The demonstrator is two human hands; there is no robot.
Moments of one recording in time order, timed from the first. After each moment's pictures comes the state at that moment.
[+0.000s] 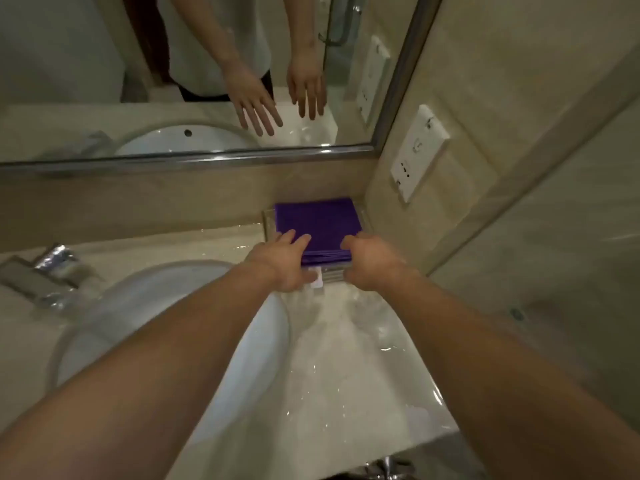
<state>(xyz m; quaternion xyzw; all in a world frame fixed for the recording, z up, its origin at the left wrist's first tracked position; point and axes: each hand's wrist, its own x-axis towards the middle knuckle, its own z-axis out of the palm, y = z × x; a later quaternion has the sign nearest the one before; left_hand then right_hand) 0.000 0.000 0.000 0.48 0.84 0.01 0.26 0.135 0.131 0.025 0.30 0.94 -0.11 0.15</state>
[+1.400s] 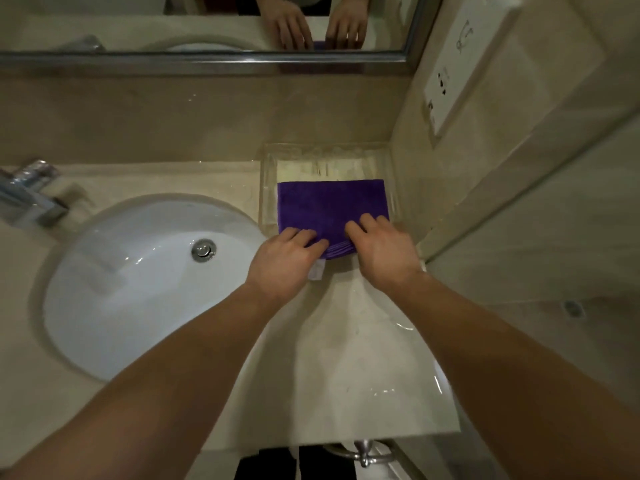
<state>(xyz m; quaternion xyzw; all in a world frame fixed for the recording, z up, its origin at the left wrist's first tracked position) 0.087 -0.007 -0.092 0.53 0.85 0.01 0.03 0.190 0.157 -0.084 0.13 0.99 0.00 0.01</state>
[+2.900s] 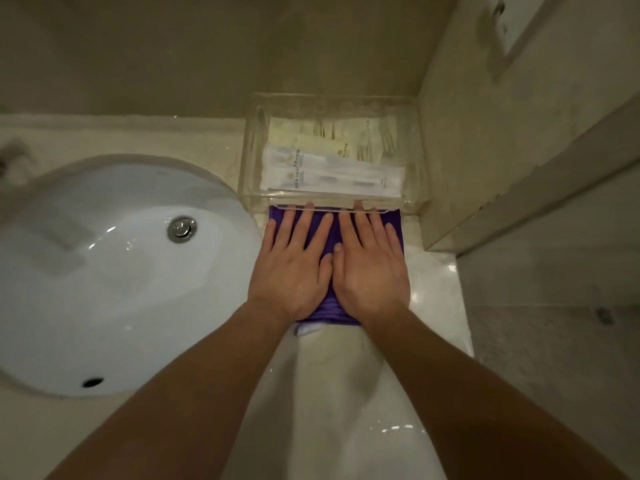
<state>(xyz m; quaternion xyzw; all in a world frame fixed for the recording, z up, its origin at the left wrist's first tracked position) 0.112 0.013 -0.185 0.40 0.91 0.04 0.08 0.190 0.126 -0.183 0.24 0.97 -0.11 -0.02</state>
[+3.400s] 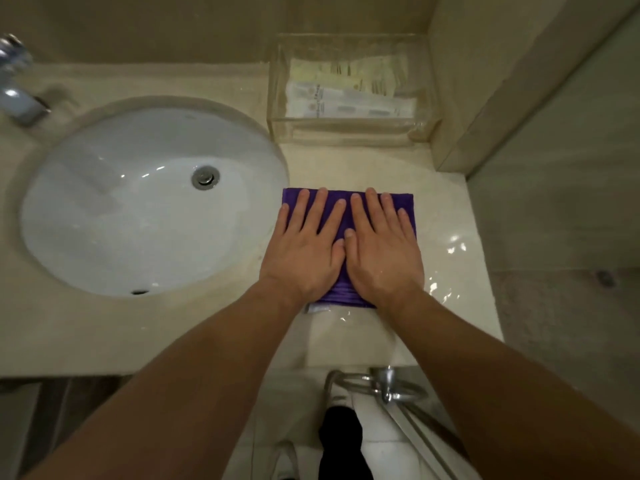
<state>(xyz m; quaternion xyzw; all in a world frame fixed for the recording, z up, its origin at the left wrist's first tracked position) 0.191 -0.064 -0.178 0.42 0.90 0.02 0.12 0.276 0.048 -0.179 0.24 0.96 -0.12 0.03</state>
